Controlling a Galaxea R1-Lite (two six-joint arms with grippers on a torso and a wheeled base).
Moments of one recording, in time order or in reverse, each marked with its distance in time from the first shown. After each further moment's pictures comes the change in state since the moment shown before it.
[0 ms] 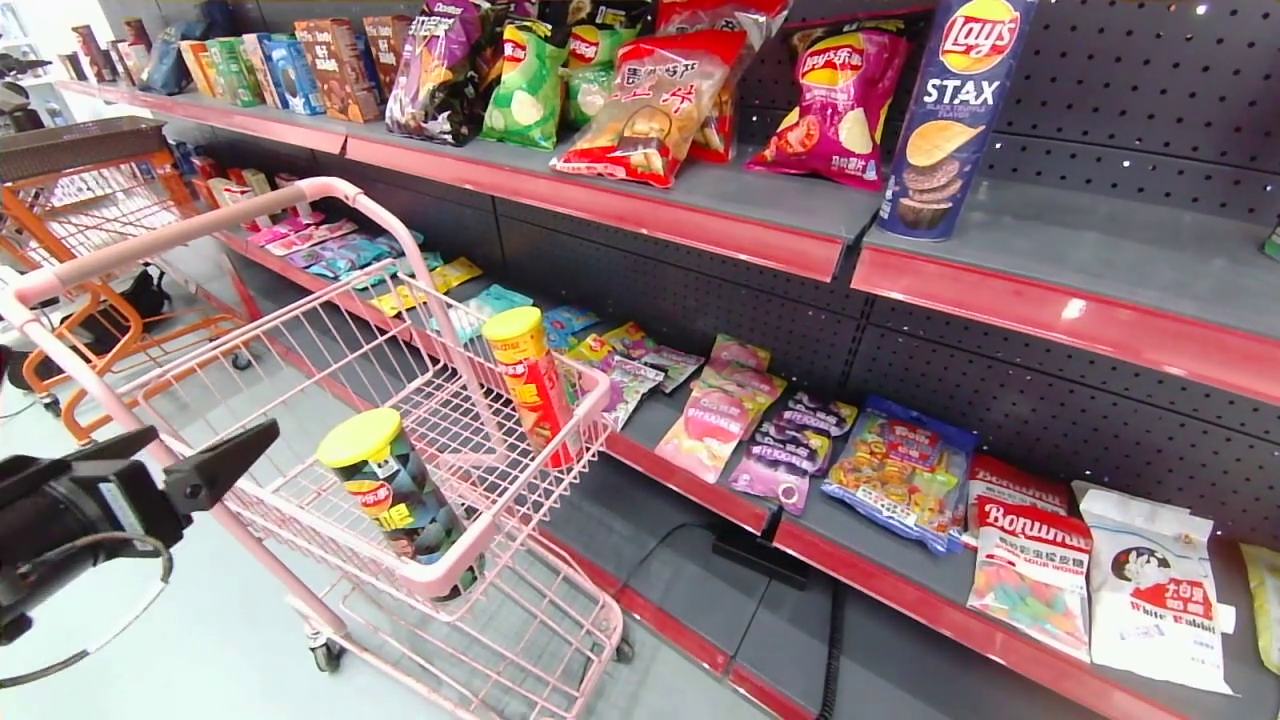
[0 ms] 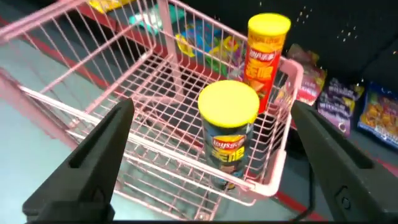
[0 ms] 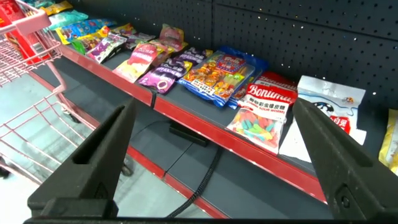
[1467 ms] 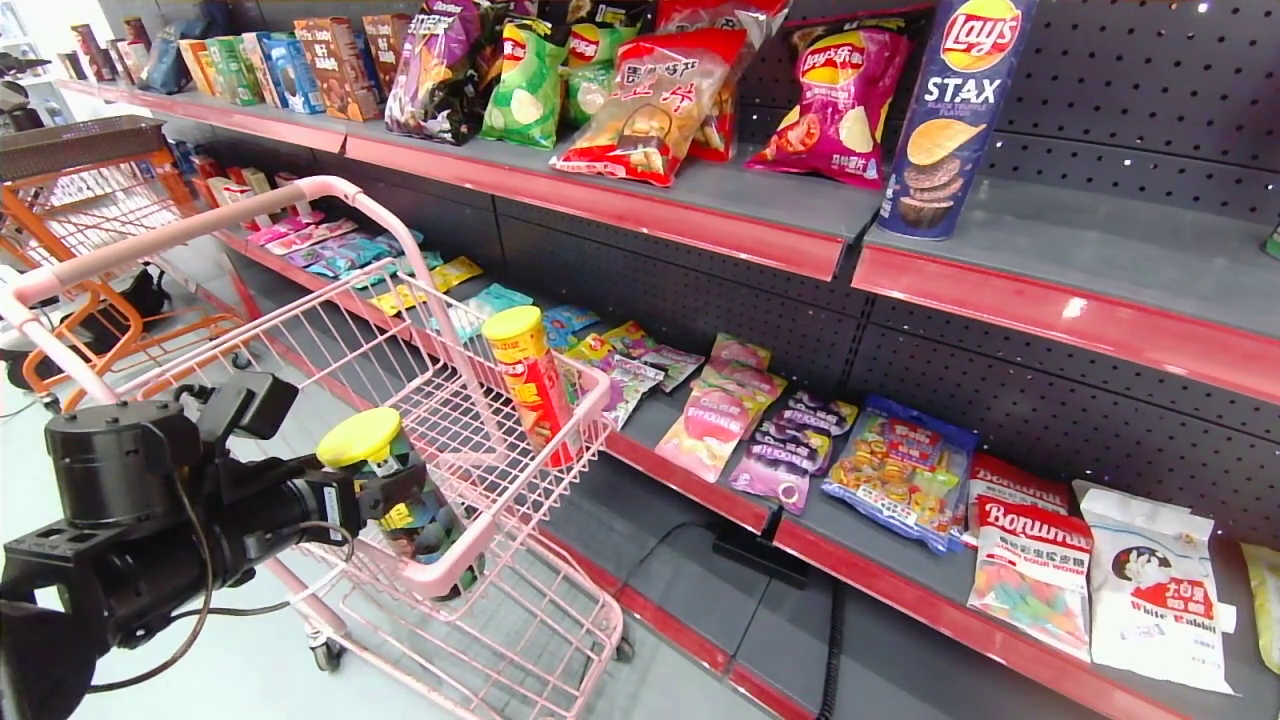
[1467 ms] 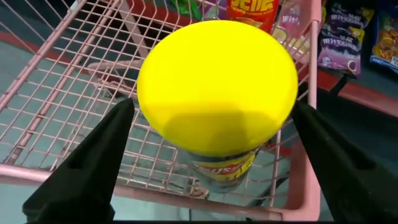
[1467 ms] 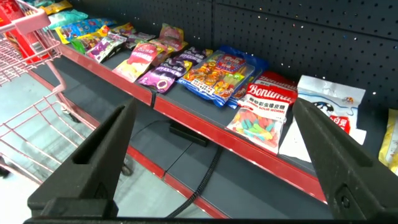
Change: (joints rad) left arm -0.084 0.542 0.000 -0.353 -0.098 0.091; right arm 0.000 0.000 0.000 0.000 0.000 -0.001
